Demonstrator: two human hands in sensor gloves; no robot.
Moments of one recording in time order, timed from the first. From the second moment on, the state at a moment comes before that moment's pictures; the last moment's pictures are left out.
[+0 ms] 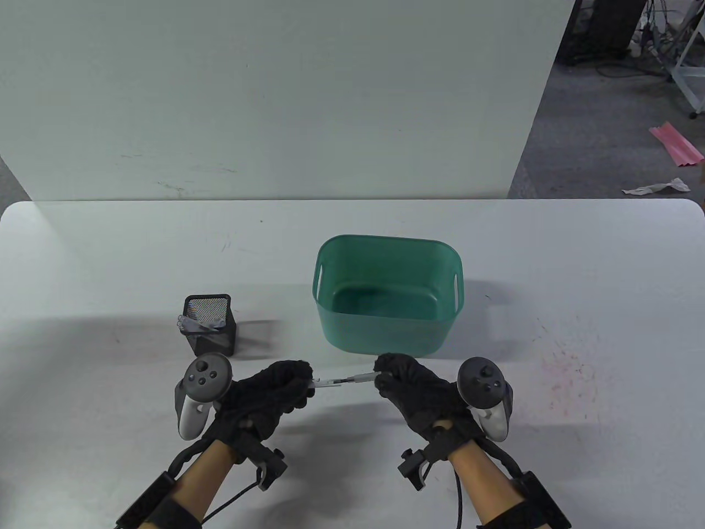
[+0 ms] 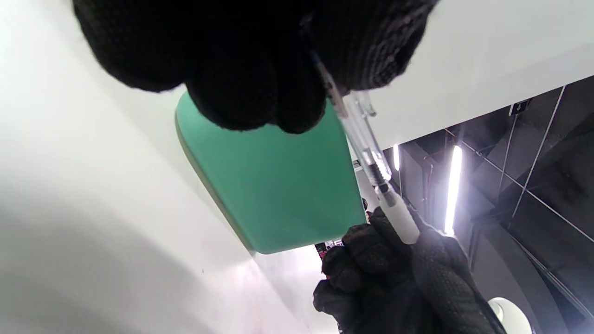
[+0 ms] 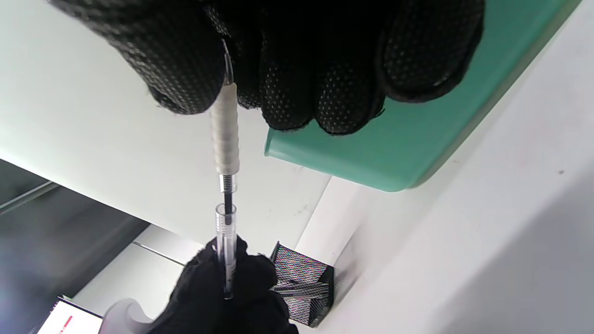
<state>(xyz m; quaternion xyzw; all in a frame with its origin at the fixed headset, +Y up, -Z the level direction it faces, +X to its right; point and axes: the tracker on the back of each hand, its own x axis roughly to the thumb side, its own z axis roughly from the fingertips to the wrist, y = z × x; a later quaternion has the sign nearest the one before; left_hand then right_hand) -0.208 -0.708 -0.328 -0.10 -0.15 0.56 0.81 0.122 -0.706 -0.324 0.16 0.05 0.79 0.60</state>
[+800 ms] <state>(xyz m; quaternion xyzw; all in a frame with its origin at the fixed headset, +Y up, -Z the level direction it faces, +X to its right) -0.221 -0.716 -0.335 -0.13 -0.12 0.61 0.77 0.135 -0.689 -0.322 0.16 -0.01 0.76 0.63</state>
